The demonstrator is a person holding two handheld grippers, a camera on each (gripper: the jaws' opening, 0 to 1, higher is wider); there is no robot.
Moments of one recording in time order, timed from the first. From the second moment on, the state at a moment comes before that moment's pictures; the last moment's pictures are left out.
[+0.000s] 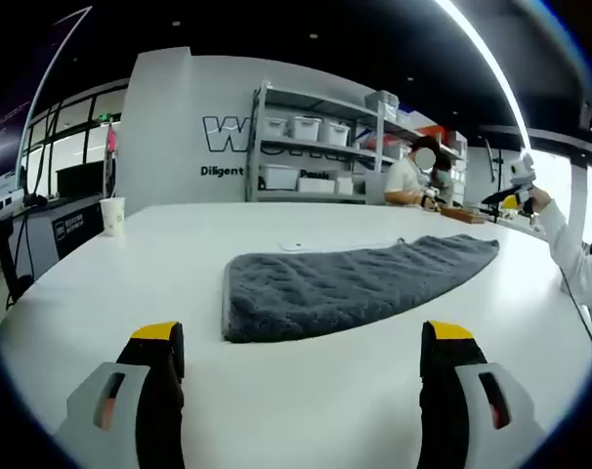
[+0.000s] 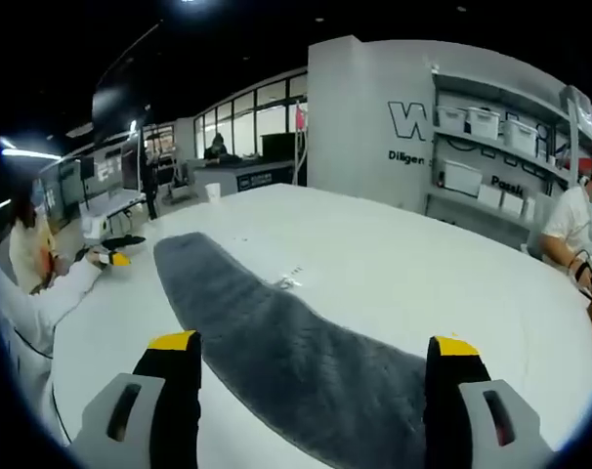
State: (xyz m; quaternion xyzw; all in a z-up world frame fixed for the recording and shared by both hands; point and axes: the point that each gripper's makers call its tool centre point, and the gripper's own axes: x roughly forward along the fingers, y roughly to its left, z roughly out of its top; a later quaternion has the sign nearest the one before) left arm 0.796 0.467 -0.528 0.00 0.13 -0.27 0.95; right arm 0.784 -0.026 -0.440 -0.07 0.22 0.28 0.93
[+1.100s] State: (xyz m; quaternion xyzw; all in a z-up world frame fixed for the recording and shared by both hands) left arm 0.805 0.485 -0.518 -0.02 0.12 -0.28 0.95; right arm 0.884 0.161 -0.554 -0.08 0.29 0.37 0.88
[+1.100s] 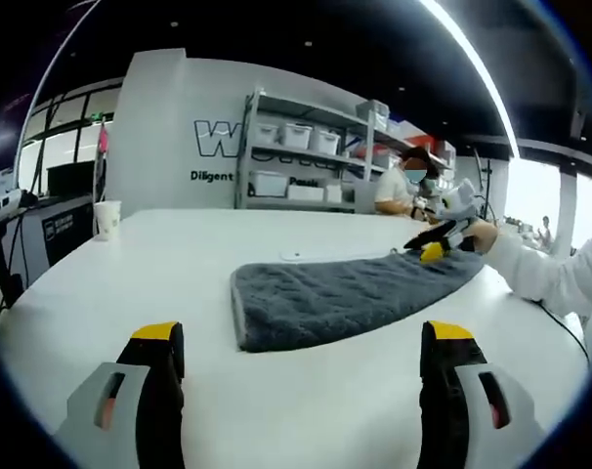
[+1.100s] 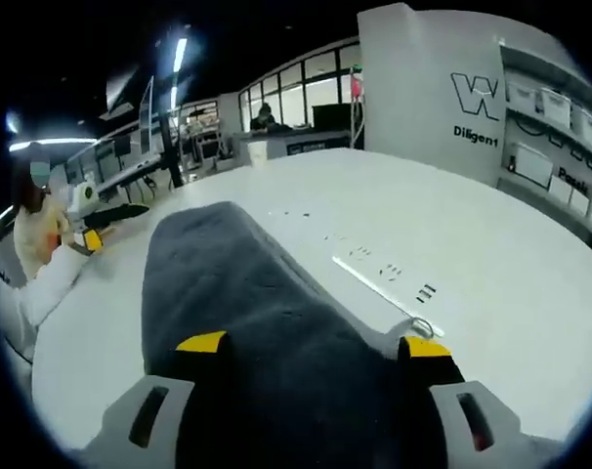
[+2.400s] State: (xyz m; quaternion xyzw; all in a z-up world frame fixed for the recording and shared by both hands) left arm 0.803 0.507 -0.488 -0.05 0.07 -0.26 0.96; right arm 0.808 0.174 -0.506 -0.15 0.26 0.38 0.87
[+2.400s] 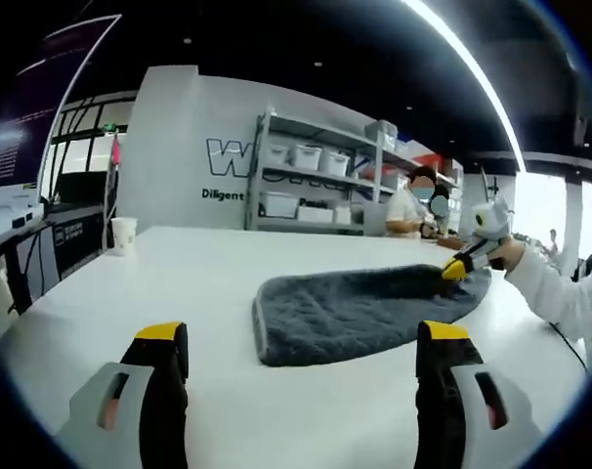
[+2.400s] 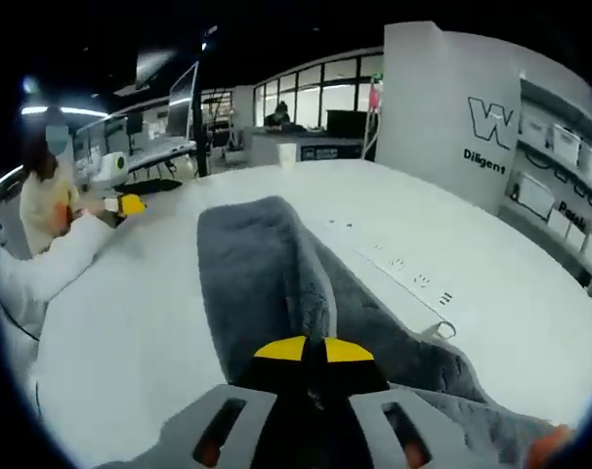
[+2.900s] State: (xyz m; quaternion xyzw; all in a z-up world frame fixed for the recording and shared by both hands) left arm 0.802 0.554 -0.473 -0.11 0.03 -0.19 0.98; right arm 0.741 0.195 -0.492 -0.27 0.27 0.42 0.82
